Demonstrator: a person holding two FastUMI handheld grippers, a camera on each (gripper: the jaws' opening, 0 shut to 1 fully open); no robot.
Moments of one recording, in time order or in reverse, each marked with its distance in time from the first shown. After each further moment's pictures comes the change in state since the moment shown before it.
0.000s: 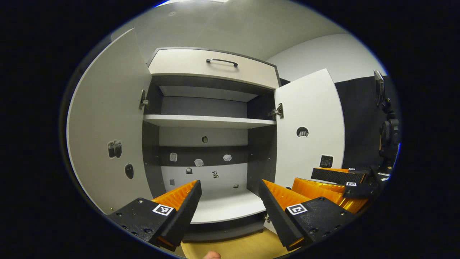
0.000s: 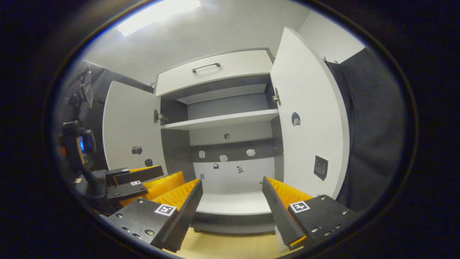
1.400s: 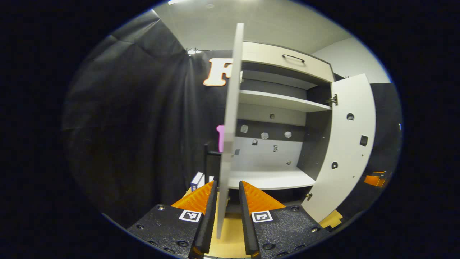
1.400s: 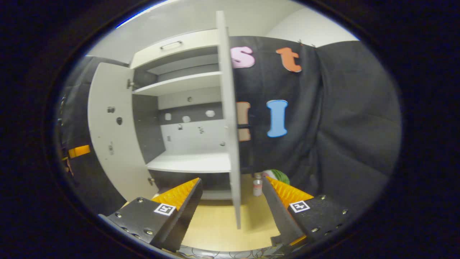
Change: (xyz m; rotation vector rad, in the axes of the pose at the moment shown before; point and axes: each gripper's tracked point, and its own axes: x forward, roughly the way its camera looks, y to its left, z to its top) left arm -0.153 0.126 -0.061 -0.094 0.129 0.373; right arm -0.096 -0.124 -0.093 -0.052 0.220 -0.112
